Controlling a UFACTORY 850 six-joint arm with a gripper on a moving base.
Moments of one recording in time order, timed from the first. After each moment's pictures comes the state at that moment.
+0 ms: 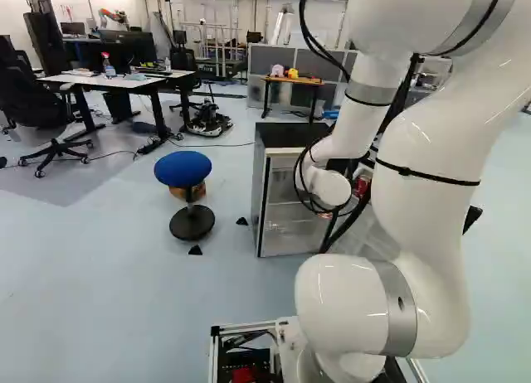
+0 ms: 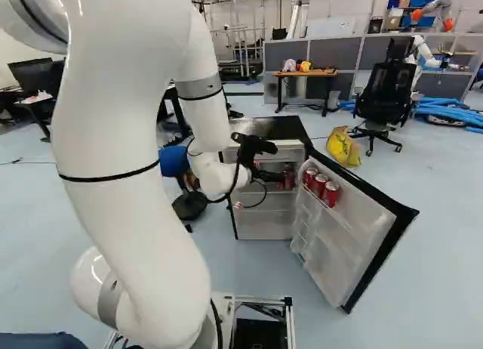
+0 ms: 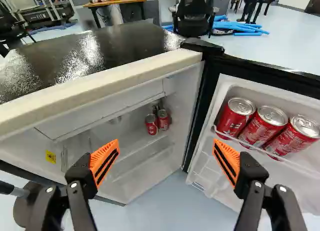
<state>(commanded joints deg) -13.1 -16.0 -23.5 16.7 55.2 0.0</state>
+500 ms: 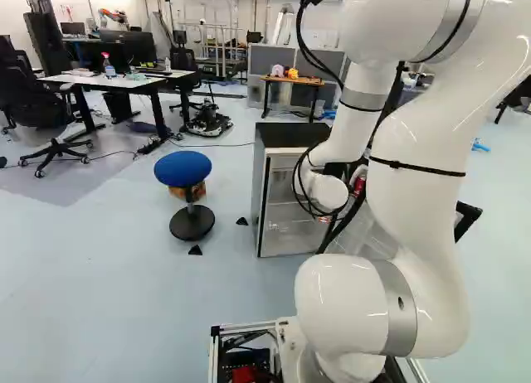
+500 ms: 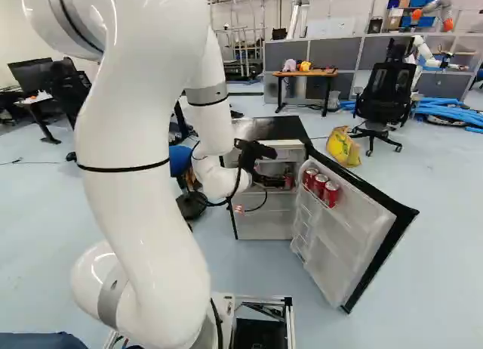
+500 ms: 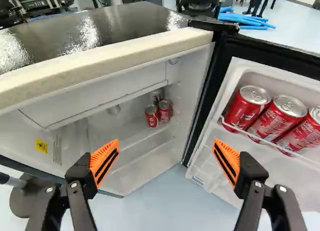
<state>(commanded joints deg) -13.1 -21.1 -25.2 14.4 56.3 0.0</state>
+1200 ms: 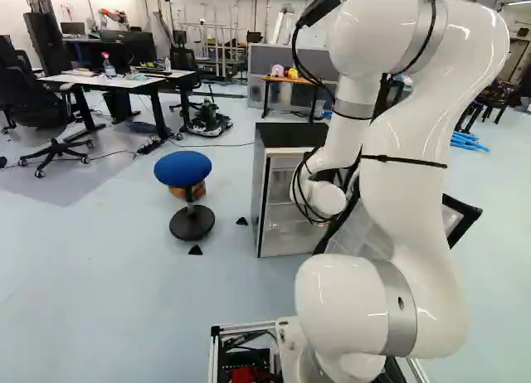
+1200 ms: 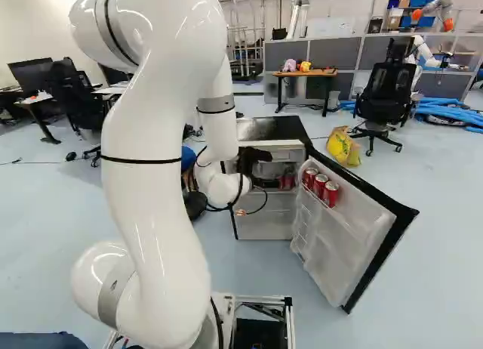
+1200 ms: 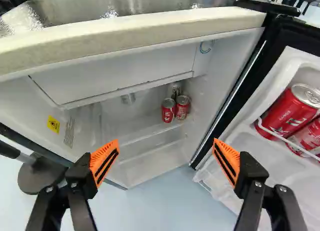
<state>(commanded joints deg) -13.1 -28.3 -27.9 5.8 60.2 0.0</state>
